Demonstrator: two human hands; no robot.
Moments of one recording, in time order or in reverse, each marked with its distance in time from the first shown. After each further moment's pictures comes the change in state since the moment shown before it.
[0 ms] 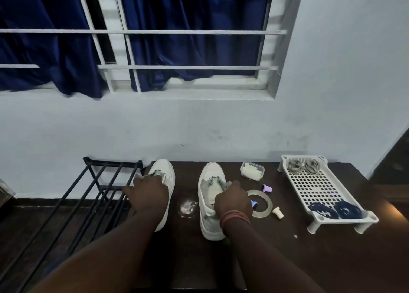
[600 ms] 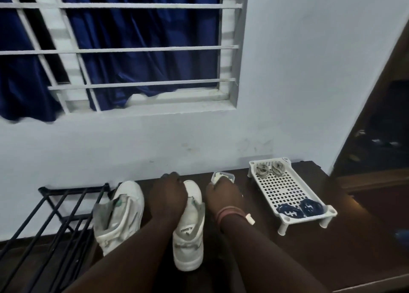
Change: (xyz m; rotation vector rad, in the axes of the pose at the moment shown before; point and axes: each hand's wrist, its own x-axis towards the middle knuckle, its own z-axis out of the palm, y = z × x) left_hand -0.017 0.125 -0.028 -0.471 0.048 0.286; right_hand 0.040 0.018 -0.058 0.078 0.094 -0.078
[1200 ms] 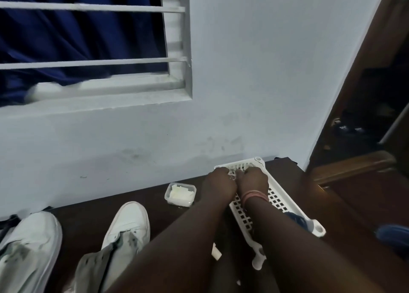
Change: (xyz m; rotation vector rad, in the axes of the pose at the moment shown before) left_hand 0.052 0.218 0.179 -0.366 -0.564 0.154; right_hand 0.209 0.162 -0.024 0.111 0.206 0.290
